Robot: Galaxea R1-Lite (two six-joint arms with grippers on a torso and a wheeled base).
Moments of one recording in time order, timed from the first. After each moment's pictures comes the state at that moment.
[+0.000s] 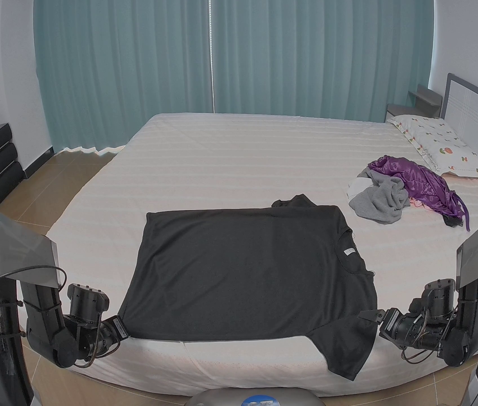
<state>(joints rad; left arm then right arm) -0.17 2.28 -0.24 -1.14 0.18 -0.67 0.18 2.30 -0.03 -1.55 0.20 0.83</state>
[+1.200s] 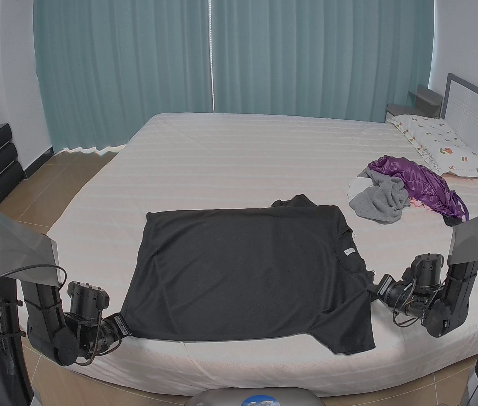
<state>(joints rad) -0.16 2.28 -0.26 -1.14 0.16 -0.68 0.09 2.38 -0.41 -1.39 0.18 0.77</state>
